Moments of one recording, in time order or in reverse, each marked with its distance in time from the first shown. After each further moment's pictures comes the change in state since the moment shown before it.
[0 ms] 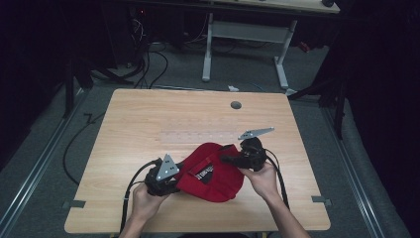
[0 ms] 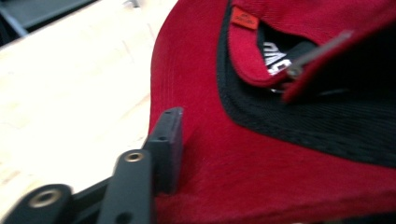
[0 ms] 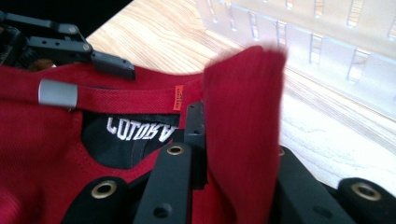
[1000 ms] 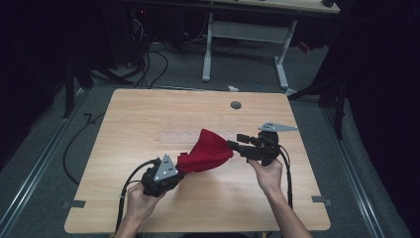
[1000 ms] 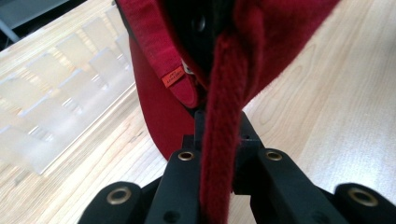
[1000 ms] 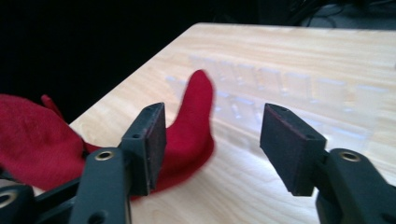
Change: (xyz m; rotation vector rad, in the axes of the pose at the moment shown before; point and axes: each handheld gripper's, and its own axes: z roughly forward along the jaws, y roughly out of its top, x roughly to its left) left arm -0.004 0.009 -0.012 0.051 -0.009 0.059; right arm -0.019 0.000 -0.032 -0.303 -0.066 0.089
